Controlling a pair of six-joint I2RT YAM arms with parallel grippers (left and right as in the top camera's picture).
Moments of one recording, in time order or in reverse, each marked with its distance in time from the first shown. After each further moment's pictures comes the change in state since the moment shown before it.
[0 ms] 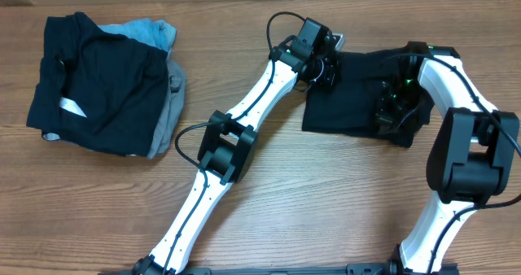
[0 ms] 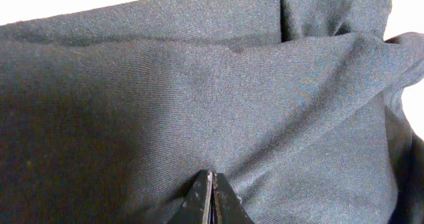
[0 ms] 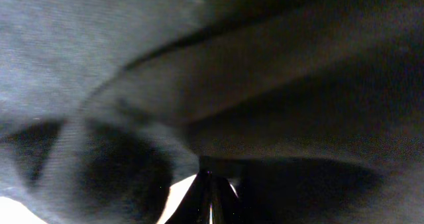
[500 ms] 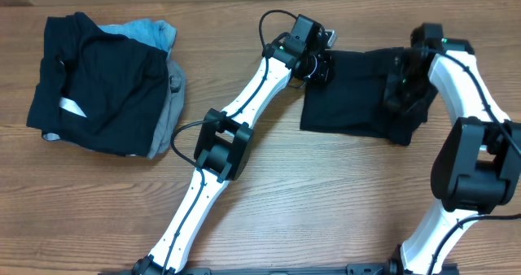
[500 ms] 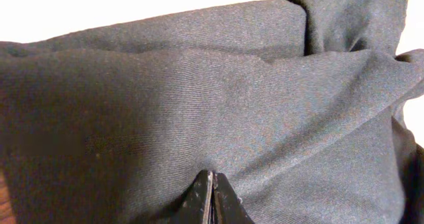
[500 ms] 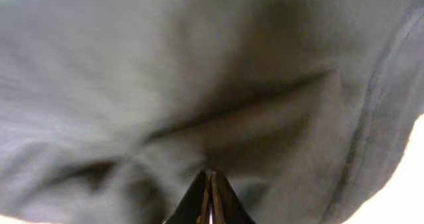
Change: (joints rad) left arm 0.033 0.000 0.003 -0.013 -0.010 -0.024; right arm -0.014 -0.064 0.001 0.156 0.053 0.023
